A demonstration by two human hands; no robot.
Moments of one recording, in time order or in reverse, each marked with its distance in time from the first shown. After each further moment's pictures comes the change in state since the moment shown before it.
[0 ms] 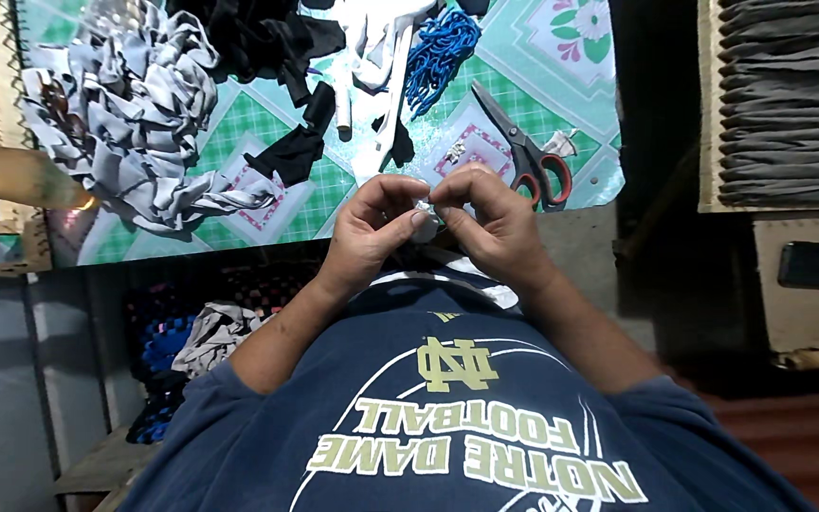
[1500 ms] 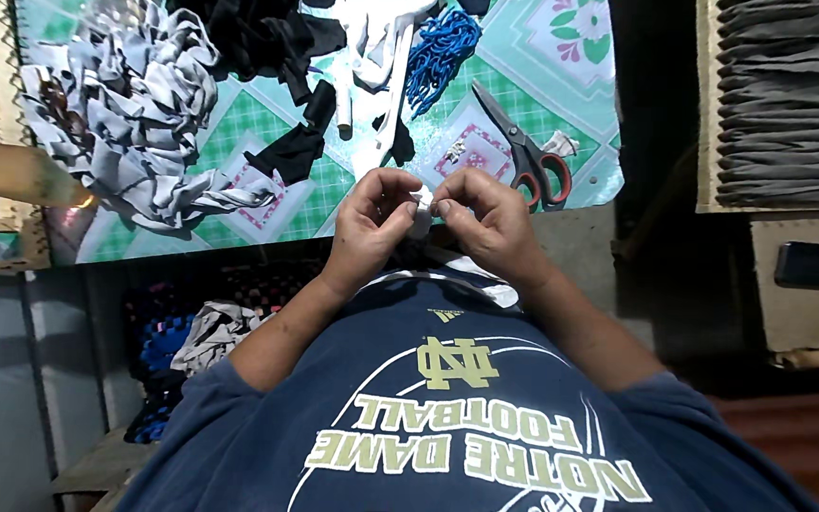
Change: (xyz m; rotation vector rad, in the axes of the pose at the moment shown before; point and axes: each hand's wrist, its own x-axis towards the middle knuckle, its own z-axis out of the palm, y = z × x) left_hand 0.002 0.000 0.001 0.350 0.080 0.040; right_hand 0.002 -0.005 0.000 -0.039 -0.031 0.137
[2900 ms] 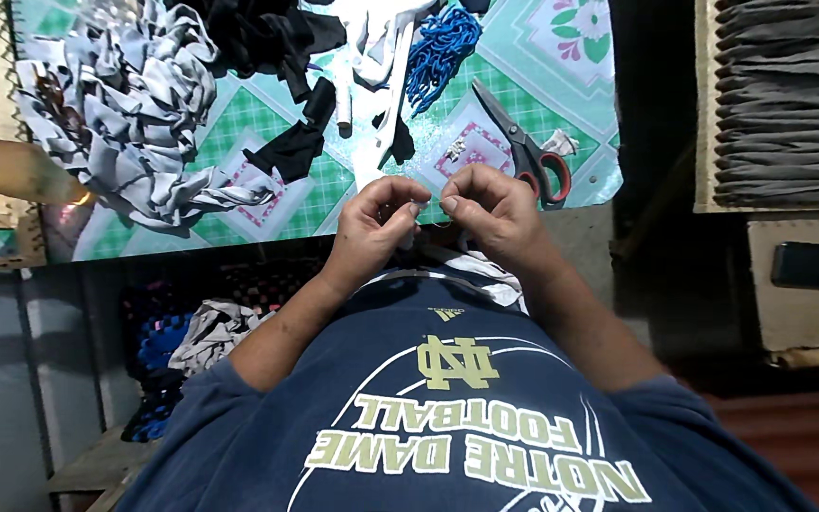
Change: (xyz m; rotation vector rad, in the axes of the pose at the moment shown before) left_hand -0.003 0.004 0.000 0.011 -0.034 -0.092; right_hand 0.001 0.002 -0.009 0.169 -0.027 0.104
